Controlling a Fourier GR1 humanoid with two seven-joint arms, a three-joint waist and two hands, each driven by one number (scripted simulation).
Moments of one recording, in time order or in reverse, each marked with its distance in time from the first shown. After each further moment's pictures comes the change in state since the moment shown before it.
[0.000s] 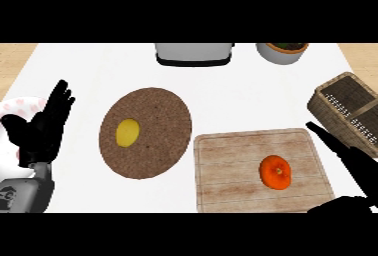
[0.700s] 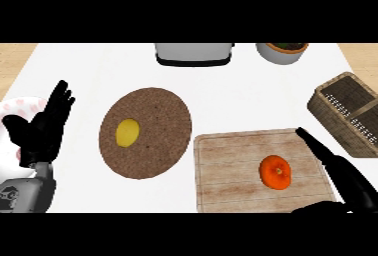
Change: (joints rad) left arm -0.002 -0.049 0.056 0.005 -0.059 -0.049 0.000; right arm 0.059 0.164 -0.006 0.069 0.207 -0.053 -0.189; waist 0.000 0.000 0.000
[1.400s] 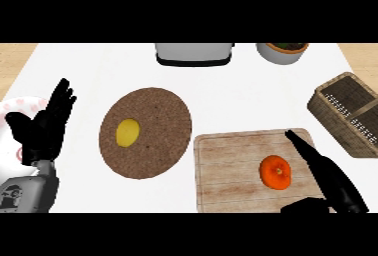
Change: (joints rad) left arm -0.015 -0.044 0.037 -0.009 -0.053 -0.028 0.025; right arm -0.018 0.105 -0.001 0.105 0.158 -0.013 -0.050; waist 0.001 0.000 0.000
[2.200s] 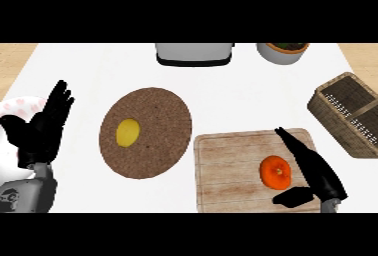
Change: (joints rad) left arm 0.016 -0.024 0.038 -0.027 -0.021 -0.042 0.008; right arm -0.086 0.064 -0.019 0.183 0.114 -0.028 -0.064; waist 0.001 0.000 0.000
